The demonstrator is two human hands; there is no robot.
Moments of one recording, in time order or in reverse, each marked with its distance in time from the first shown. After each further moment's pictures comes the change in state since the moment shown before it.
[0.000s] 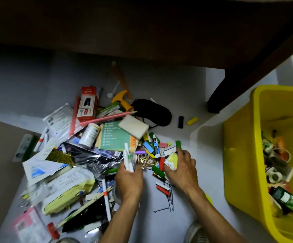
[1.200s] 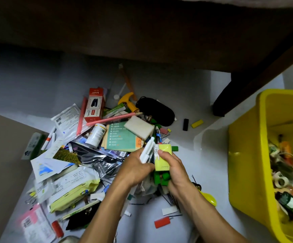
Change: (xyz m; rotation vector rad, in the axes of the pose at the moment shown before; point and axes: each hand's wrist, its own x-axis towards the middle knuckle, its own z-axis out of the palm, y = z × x) left_hand -0.002 0.064 -0.047 0.151 -0.614 0.221; right_hand -0.019 -0.075 -0.016 1.506 -0.320 0.308
